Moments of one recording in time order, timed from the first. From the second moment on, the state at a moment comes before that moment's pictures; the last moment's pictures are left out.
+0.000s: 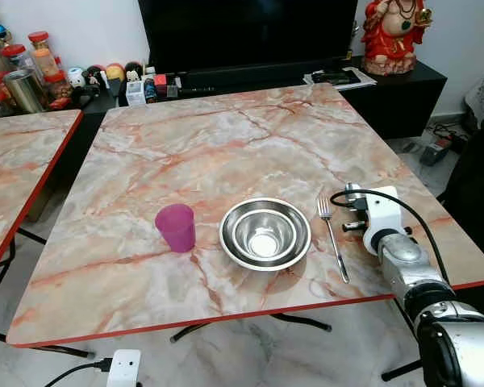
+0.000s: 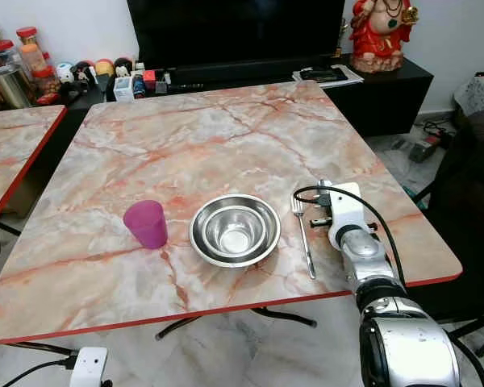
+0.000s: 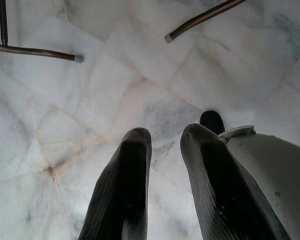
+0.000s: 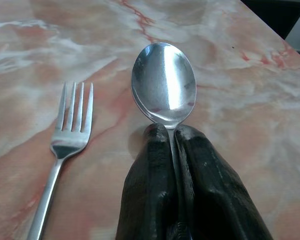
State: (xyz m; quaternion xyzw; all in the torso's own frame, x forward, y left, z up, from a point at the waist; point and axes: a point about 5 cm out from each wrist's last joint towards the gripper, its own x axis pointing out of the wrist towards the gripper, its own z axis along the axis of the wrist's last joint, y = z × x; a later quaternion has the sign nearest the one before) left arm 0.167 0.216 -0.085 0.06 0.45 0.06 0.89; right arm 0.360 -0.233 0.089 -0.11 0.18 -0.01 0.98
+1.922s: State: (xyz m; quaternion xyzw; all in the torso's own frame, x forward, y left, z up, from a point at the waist) left arm 0.138 0.256 -0.084 0.12 0.46 0.05 0.88; right arm 0.358 -0.233 0.086 -0.10 0.17 -0.04 0.98
